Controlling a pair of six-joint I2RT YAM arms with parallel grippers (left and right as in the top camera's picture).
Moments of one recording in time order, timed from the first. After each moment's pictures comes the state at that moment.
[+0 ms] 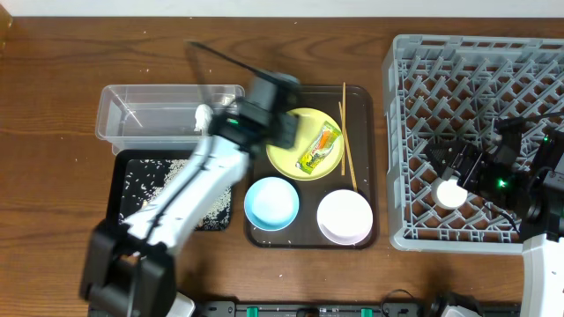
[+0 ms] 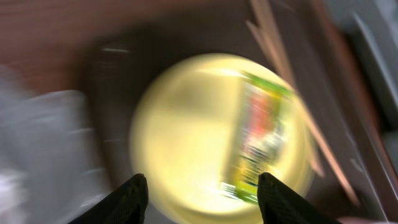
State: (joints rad) left arm -0.54 1.68 1.25 -0.56 0.03 -0.16; right arm -0.34 1.05 1.00 -0.91 -0.69 0.22
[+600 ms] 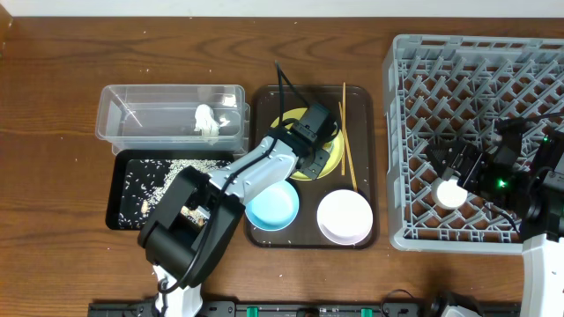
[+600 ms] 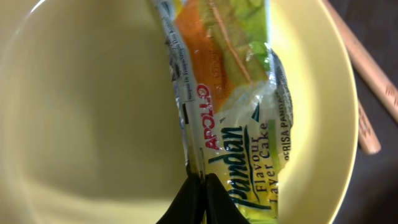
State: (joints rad) left arm -0.66 1.95 1.25 -0.50 -0.02 -0.07; right arm -0.34 1.05 1.00 -0.91 -0.68 0.22
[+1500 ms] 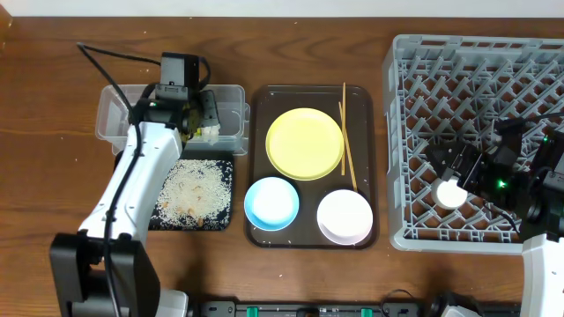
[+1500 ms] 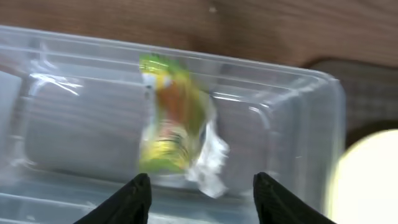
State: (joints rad) left arm -0.12 1.61 1.25 -0.64 -0.10 -0.25; right arm -0.34 1.05 1.00 -0.92 -0.68 0.20
